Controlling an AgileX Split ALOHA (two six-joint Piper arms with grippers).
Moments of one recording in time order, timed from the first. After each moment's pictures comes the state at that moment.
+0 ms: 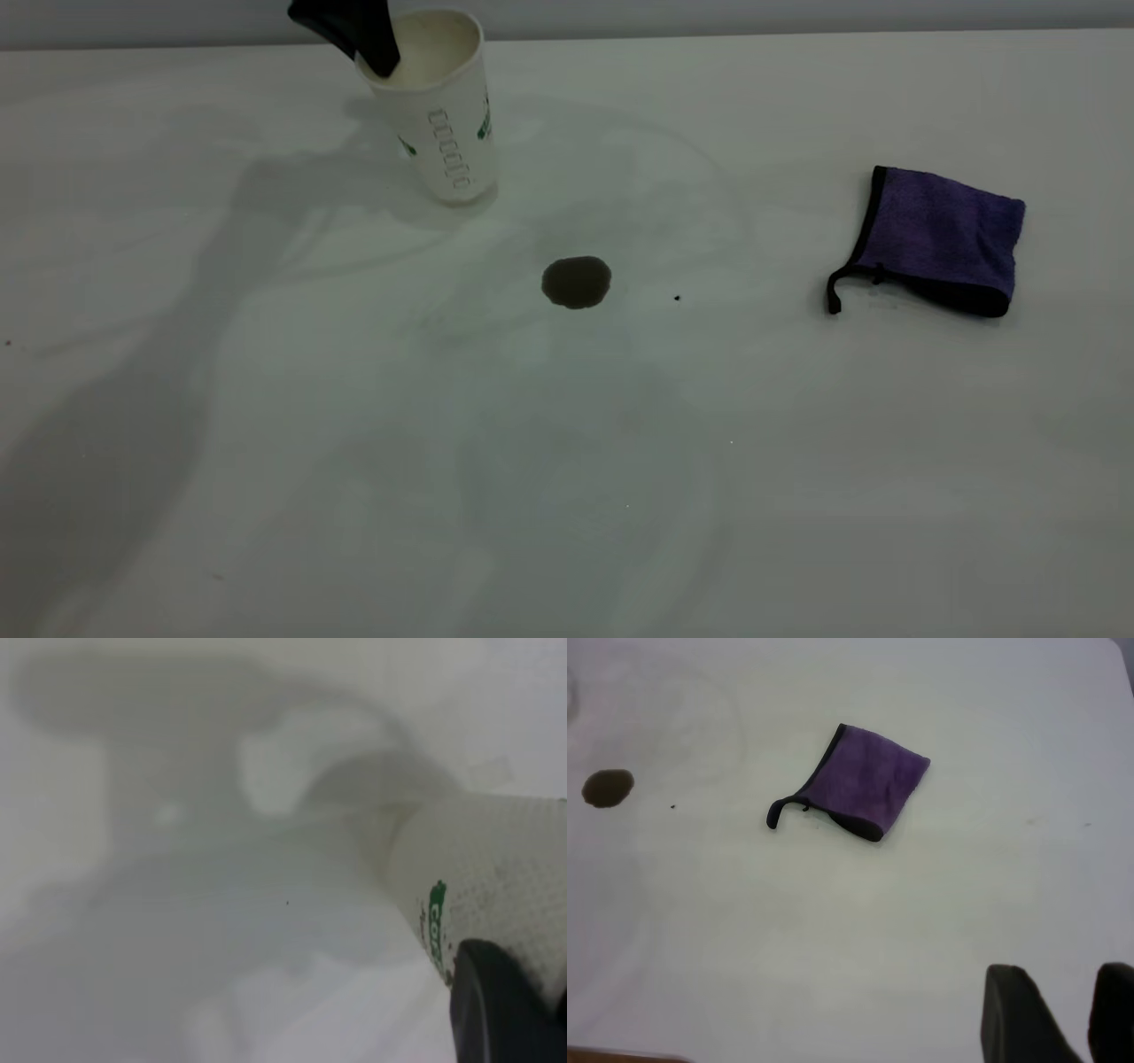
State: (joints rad) left arm -0.19 2.53 -2.09 -0.29 0.87 0.33; right arm 0.00 -0.02 -0.47 0.04 1.14 -0.06
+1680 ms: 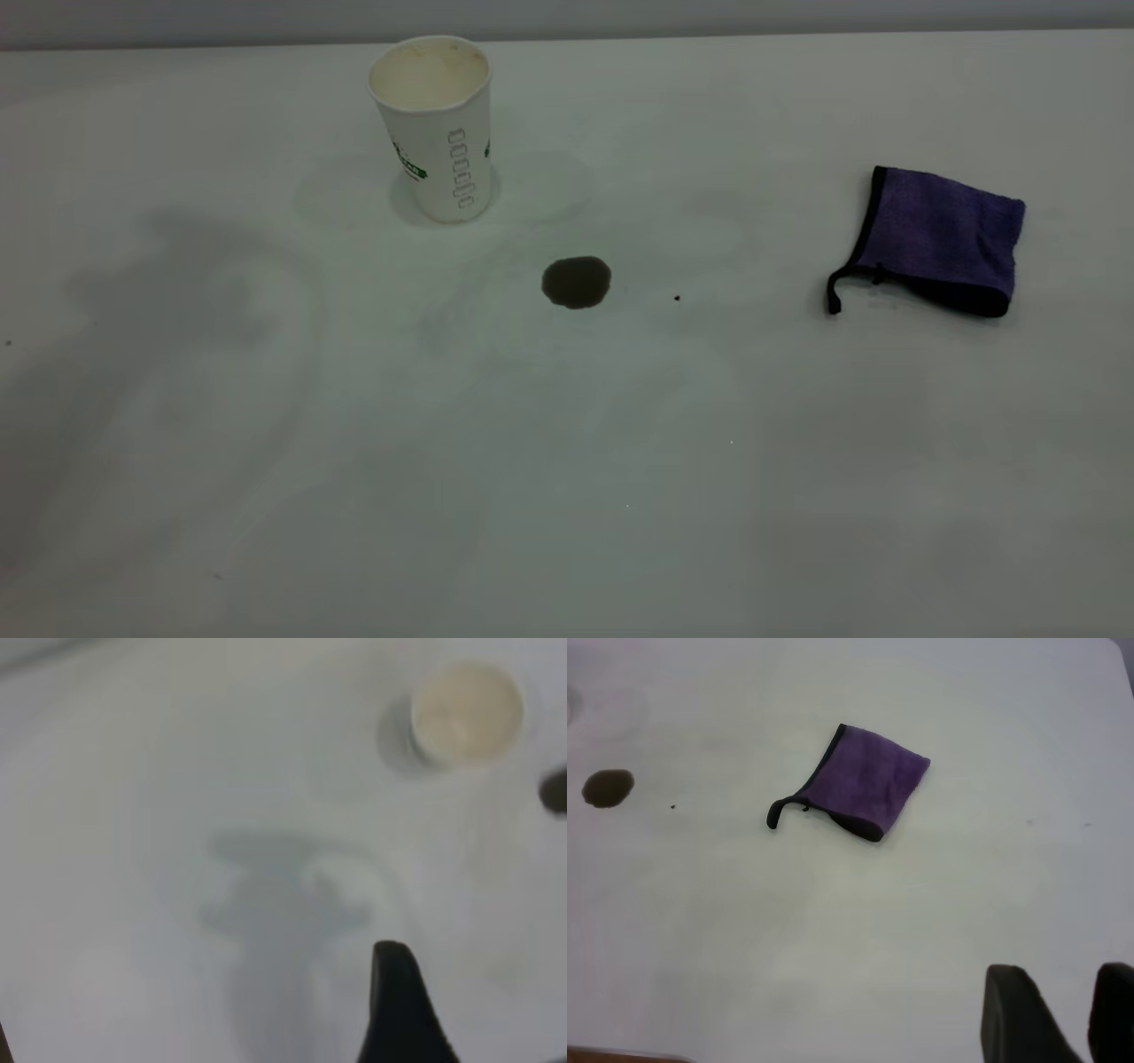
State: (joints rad) left arm -0.19 1.54 -1.64 0.00 1.17 0.15; right arm 0.00 -0.02 -0.47 0.04 1.14 -0.06
